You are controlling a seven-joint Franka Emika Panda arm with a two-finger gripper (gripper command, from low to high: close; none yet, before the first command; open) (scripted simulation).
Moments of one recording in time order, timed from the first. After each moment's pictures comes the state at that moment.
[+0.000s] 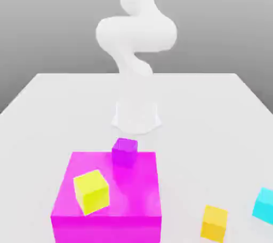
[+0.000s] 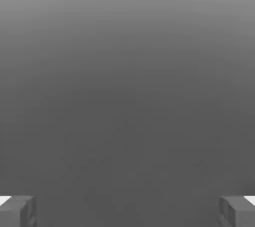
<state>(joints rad) 0.05 -0.71 -0.02 -2.31 0.02 2.33 0.71</state>
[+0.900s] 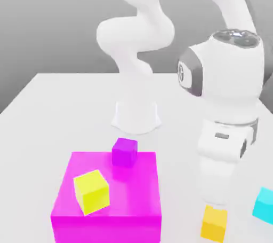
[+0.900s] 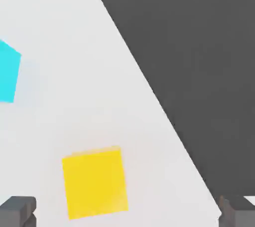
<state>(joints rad) 0.39 0.26 -0.03 -2.42 0.04 2.70 -0.07</state>
